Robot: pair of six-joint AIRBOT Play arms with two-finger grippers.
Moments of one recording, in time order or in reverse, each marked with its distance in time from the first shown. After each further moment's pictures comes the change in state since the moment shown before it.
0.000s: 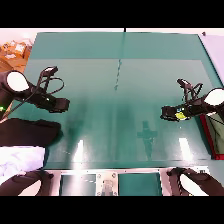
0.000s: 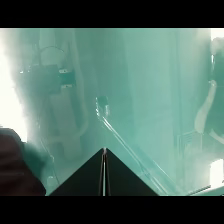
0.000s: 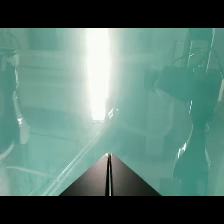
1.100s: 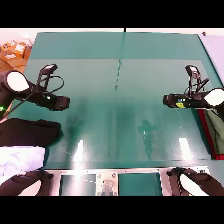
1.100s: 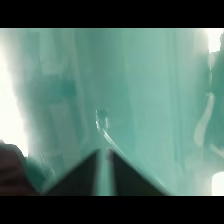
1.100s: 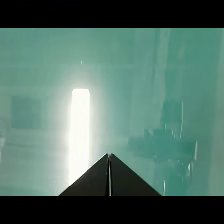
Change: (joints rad) left arm -0.001 0.000 0.000 0.004 0.065 0.002; right arm 0.000 -0.001 0.002 -0.030 -0.347 -0.054
